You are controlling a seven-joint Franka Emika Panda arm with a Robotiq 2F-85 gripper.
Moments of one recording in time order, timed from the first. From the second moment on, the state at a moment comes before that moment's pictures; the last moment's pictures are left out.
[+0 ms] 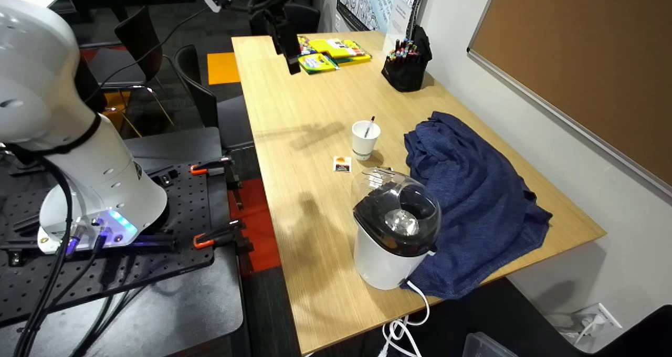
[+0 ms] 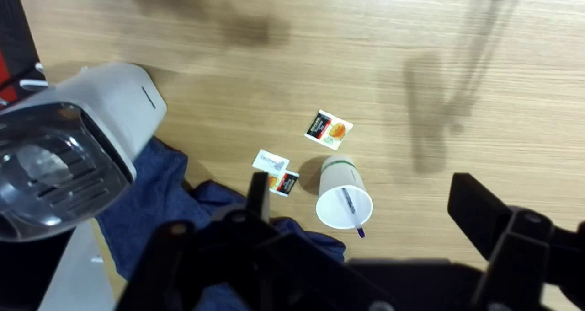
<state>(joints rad) 0.07 -0.69 0.09 -2.76 0.01 2.31 0.06</state>
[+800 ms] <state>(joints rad) 0.09 -0.27 0.10 -2.61 -0.04 2.71 0.00</state>
